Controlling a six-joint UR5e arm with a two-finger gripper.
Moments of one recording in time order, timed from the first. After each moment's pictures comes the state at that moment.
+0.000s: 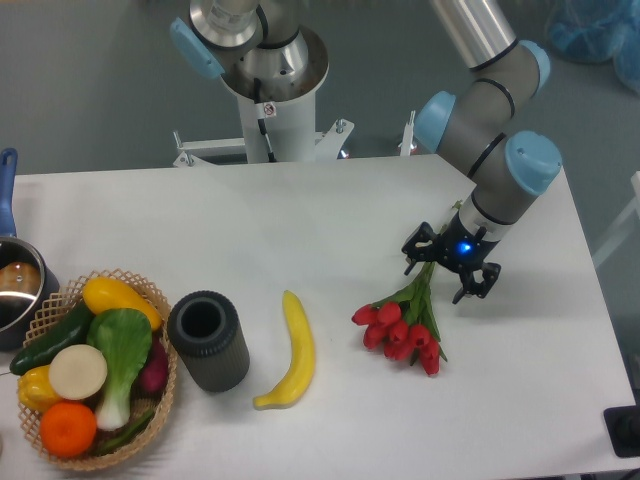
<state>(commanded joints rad) 2.82 -2.04 -1.76 -1.04 1.19 1.35</state>
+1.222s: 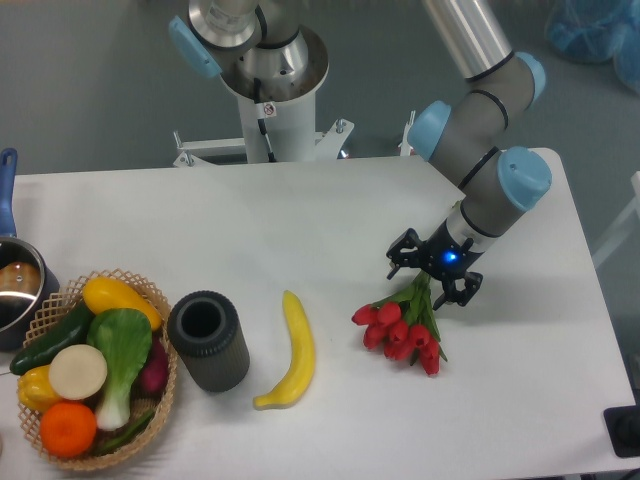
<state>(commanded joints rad) 2.80 -2.08 -1.75 -1.05 1.18 1.35</state>
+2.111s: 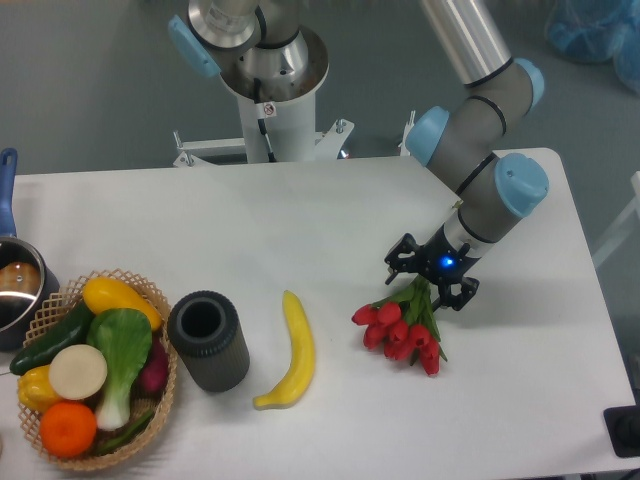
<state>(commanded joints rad) 2.80 -2.09 -1.75 -1.05 1.18 1.35</state>
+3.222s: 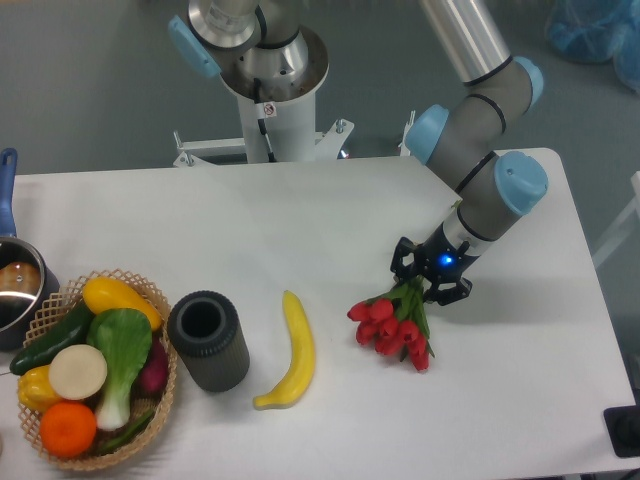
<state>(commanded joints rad) 2.80 -2.08 -1.75 -1.06 1.17 1.35</state>
